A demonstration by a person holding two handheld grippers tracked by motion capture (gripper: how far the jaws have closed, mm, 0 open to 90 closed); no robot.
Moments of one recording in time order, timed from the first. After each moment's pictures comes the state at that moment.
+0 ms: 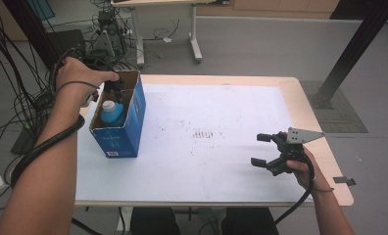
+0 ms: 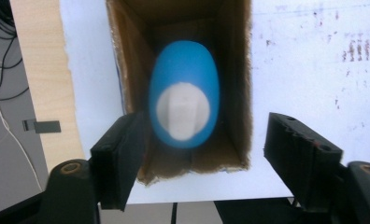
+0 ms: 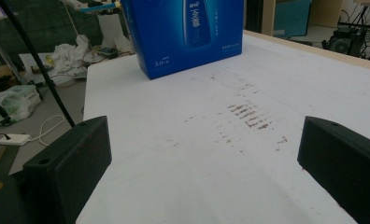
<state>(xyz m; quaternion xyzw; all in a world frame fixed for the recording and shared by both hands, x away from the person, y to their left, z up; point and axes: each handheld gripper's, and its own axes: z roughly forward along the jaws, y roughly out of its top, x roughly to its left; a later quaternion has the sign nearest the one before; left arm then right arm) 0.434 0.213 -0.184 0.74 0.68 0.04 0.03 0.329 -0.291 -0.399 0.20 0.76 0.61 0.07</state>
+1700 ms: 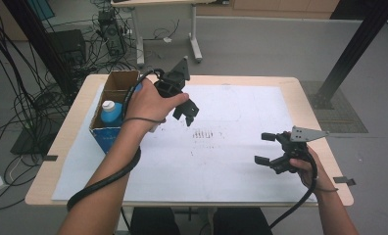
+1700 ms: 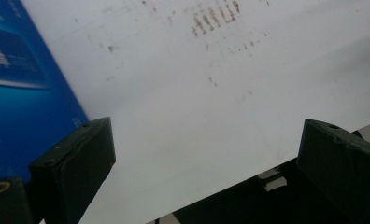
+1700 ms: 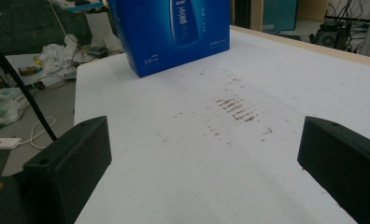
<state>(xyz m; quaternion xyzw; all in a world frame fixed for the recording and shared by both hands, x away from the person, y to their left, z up) 0.389 0.052 -0.225 0.84 0.54 0.02 0.08 0.329 -0.301 -0.396 0.22 0.76 0.60 0.07</state>
